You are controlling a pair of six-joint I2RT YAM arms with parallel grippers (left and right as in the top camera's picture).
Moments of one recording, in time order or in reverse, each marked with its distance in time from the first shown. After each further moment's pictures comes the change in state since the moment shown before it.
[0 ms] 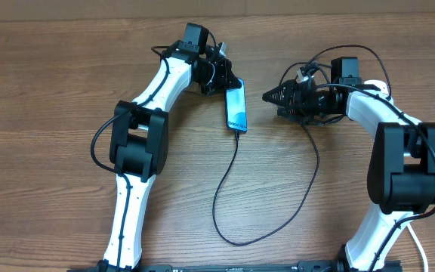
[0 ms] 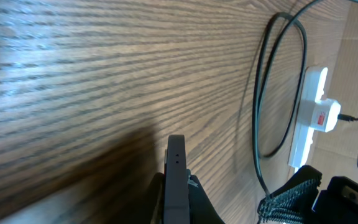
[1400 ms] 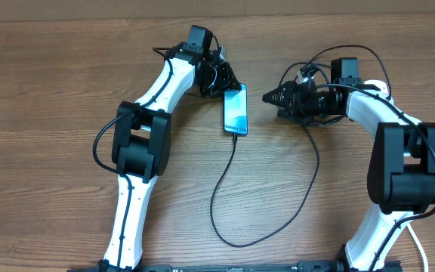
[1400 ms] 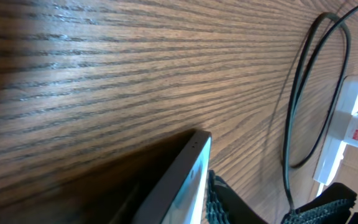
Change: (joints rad) left arm -0.022 0.000 0.000 -0.056 -0.111 -0.027; right arm 0.000 0.000 0.000 -0.019 0.005 -0.008
